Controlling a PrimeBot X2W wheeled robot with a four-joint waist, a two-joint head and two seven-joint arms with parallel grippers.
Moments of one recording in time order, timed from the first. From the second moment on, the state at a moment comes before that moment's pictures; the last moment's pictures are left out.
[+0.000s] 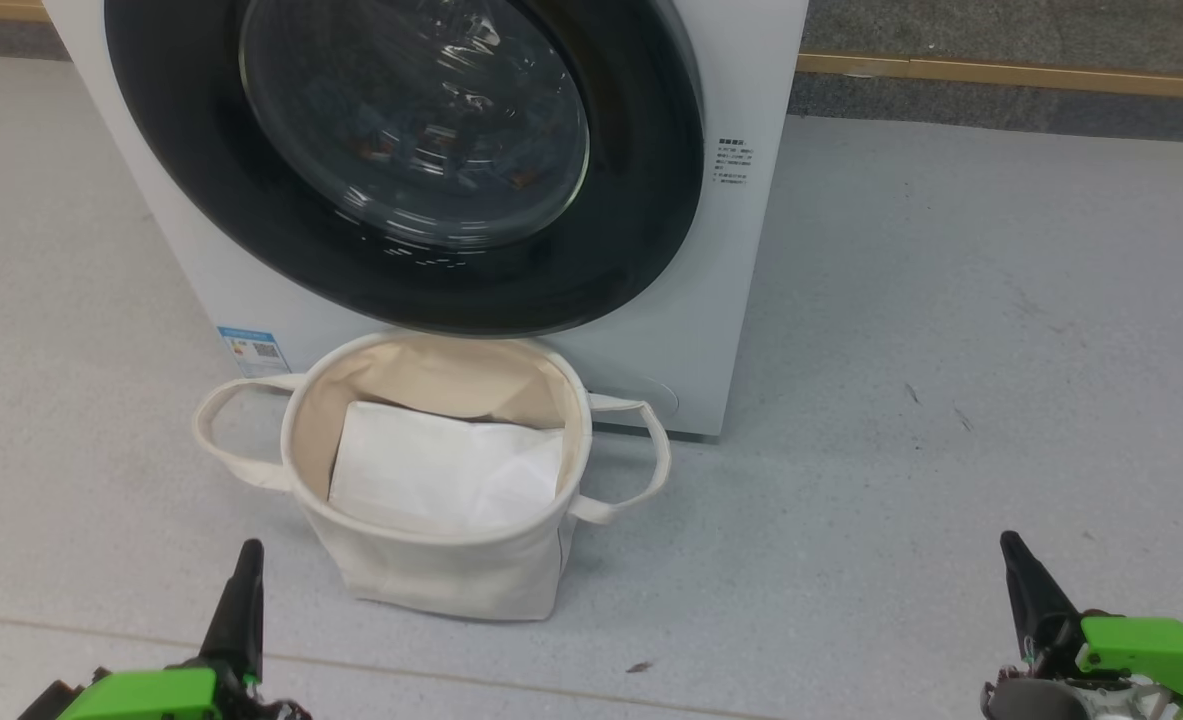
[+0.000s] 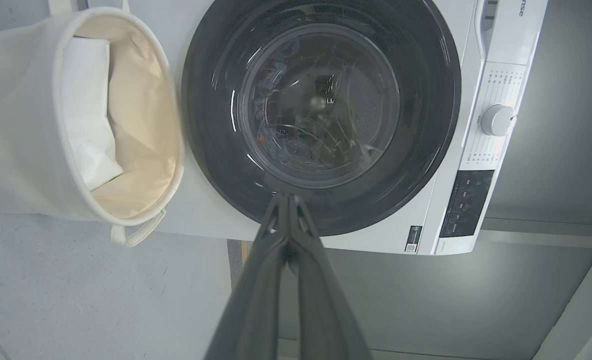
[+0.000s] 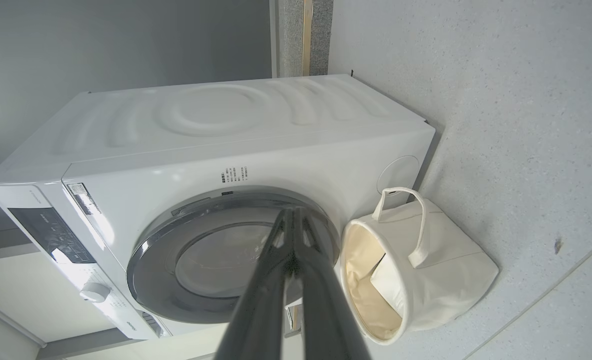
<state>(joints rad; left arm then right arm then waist) -0.08 0.04 0.08 0.28 -1.61 -0.13 0.11 -0.07 -0.04 -0.13 0.28 1.60 0.13 0.11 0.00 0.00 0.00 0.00</state>
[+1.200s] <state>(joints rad) -0.08 0.04 0.08 0.28 -1.61 -0.13 0.11 -0.07 -0.04 -0.13 0.28 1.60 0.13 0.11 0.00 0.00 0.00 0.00</state>
